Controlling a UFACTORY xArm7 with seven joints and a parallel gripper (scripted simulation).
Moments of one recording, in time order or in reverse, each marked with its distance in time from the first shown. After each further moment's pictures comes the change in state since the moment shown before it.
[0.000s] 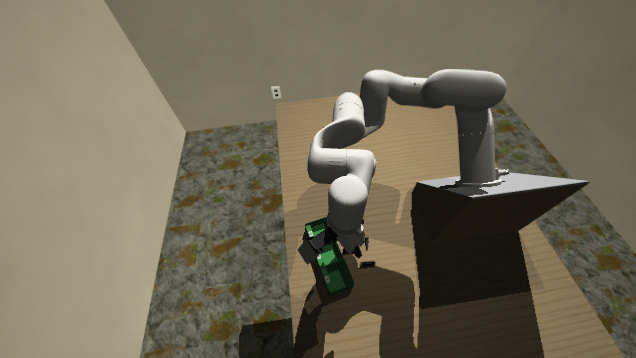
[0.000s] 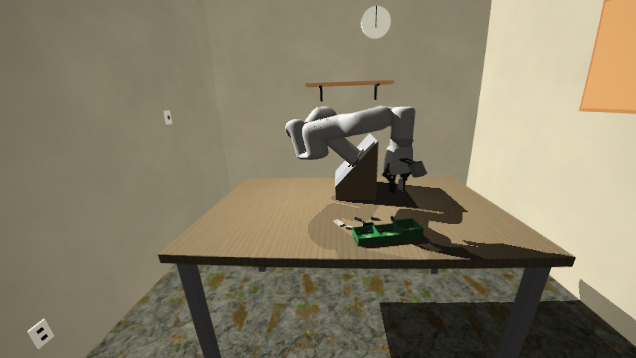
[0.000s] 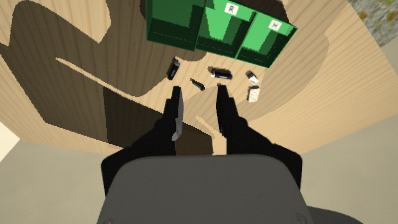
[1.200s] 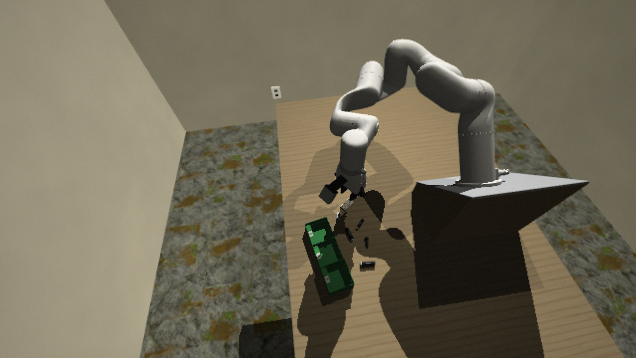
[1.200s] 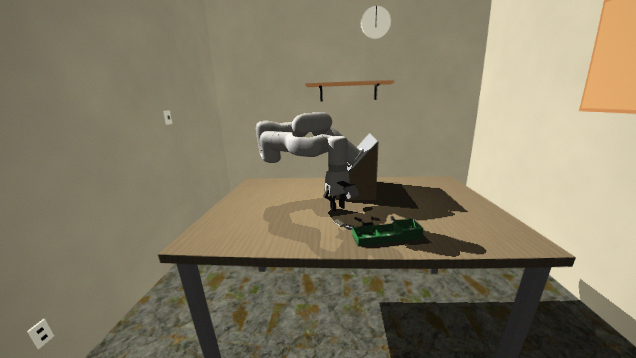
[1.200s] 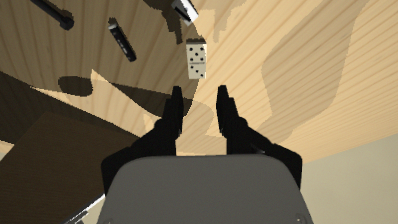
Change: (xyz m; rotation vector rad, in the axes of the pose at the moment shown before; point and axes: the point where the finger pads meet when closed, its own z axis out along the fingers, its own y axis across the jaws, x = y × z) arm -0.162 0.166 0.112 0.007 0.009 -0.159
